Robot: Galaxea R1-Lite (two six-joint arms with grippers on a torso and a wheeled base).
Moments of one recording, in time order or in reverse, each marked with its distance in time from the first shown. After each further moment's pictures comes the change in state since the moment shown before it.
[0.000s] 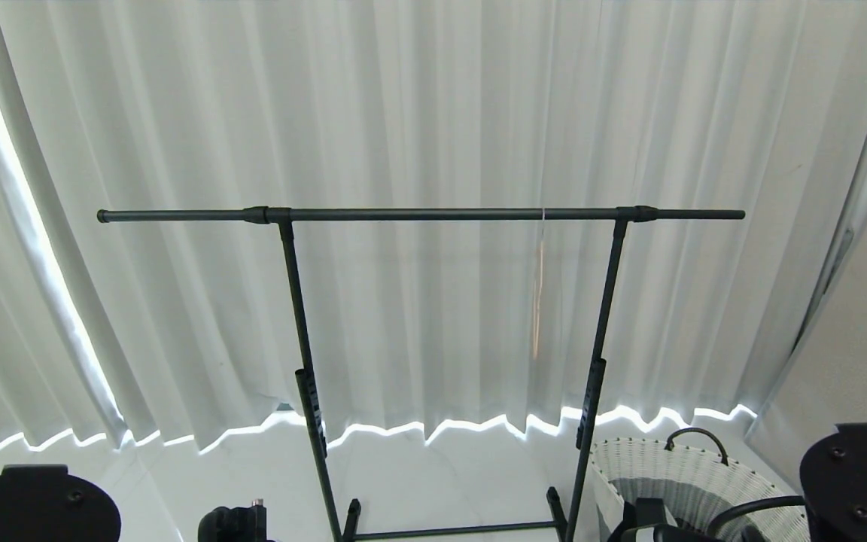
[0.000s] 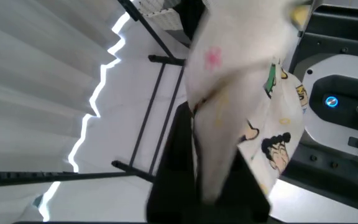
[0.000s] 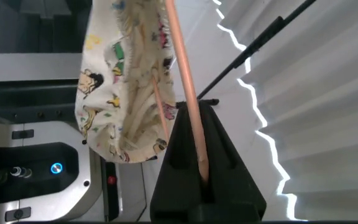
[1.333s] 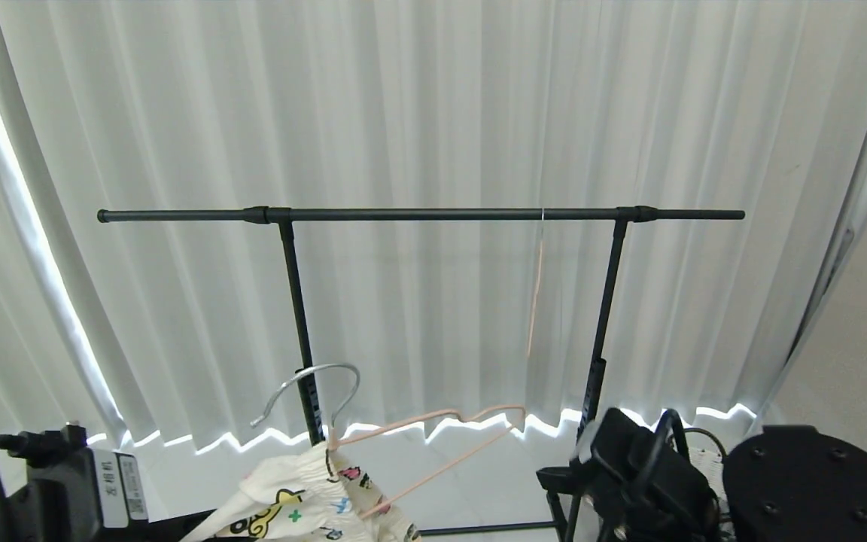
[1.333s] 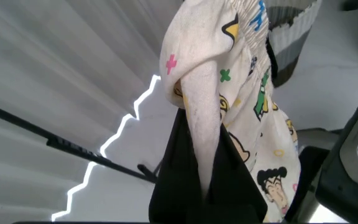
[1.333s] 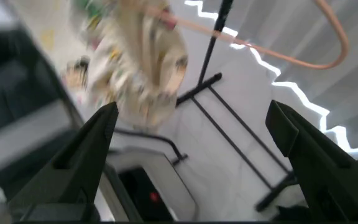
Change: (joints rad) left arm 0.264 -0.222 0.053 -0.055 0.005 0.002; right arm 0.002 0.135 -0.033 -0.126 -0.256 0.504
